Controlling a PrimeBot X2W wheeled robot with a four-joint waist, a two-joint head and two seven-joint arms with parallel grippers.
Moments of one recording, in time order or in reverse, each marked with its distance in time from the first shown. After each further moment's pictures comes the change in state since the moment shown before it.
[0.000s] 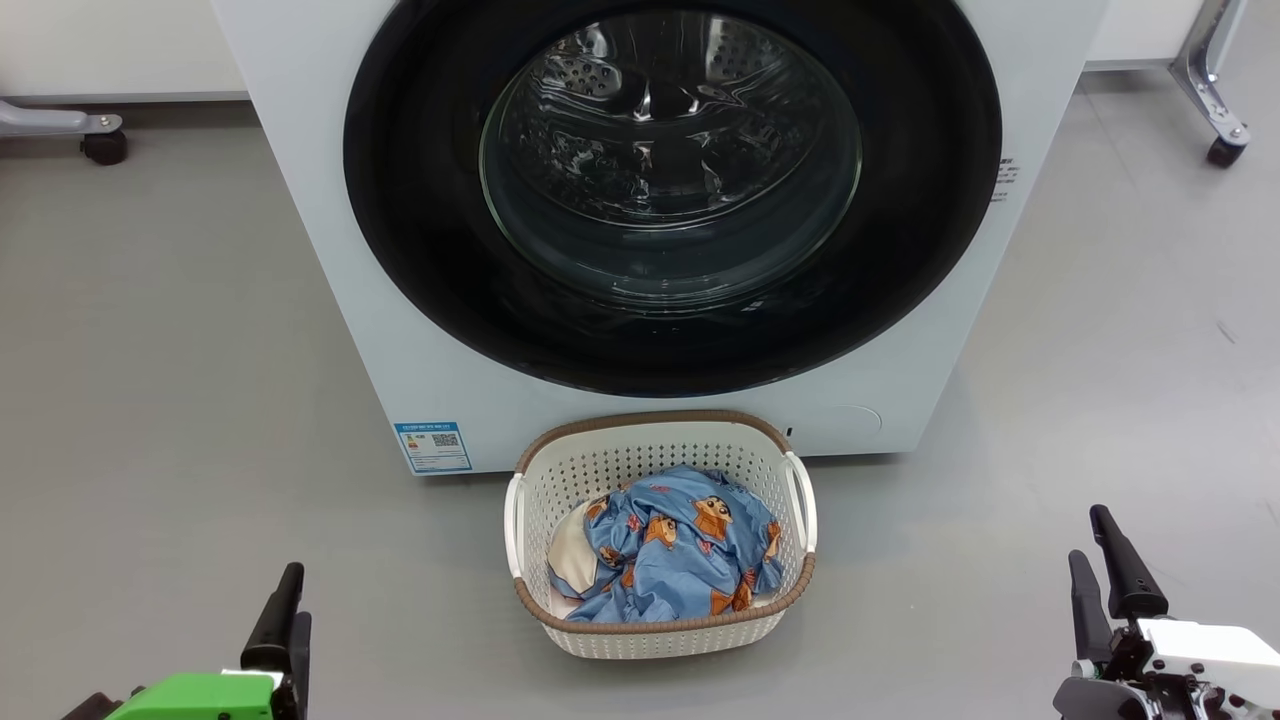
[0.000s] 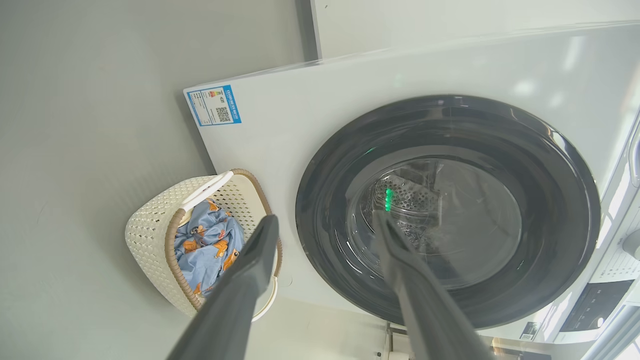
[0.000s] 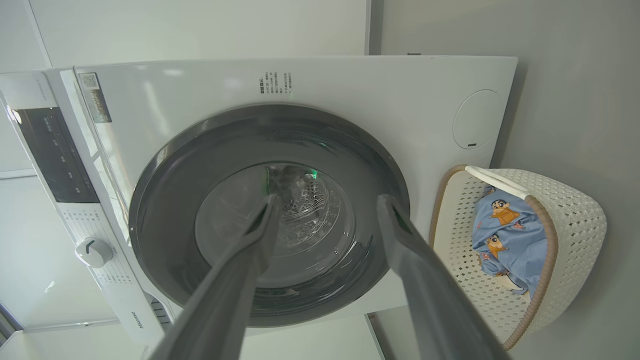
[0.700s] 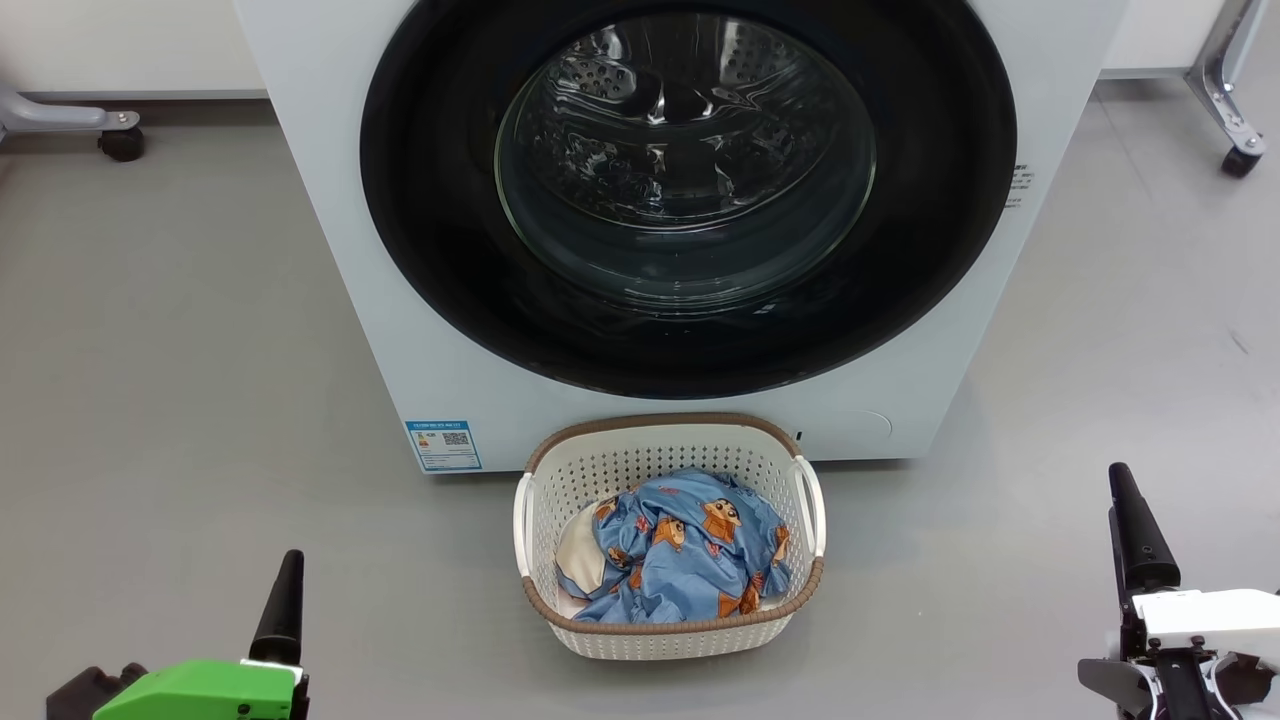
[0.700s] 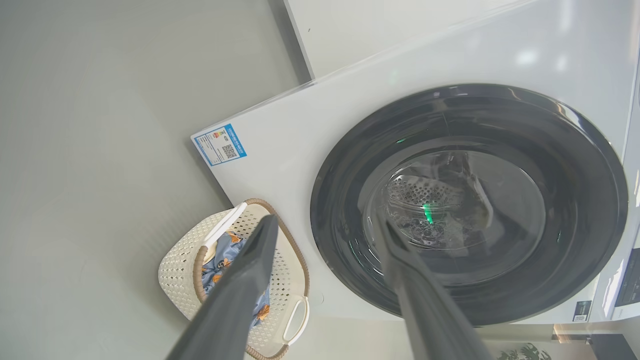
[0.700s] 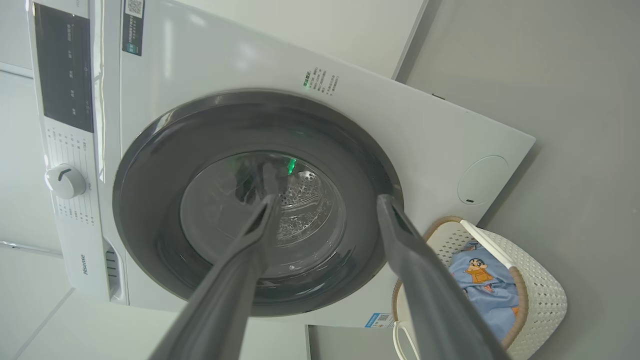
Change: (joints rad) left arm -0.005 0.007 -0.029 -0.018 0.178 0.000 -0.062; right arm 0.000 -0.045 0.030 -0.091 -0.256 0.000 -0.071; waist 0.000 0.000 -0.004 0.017
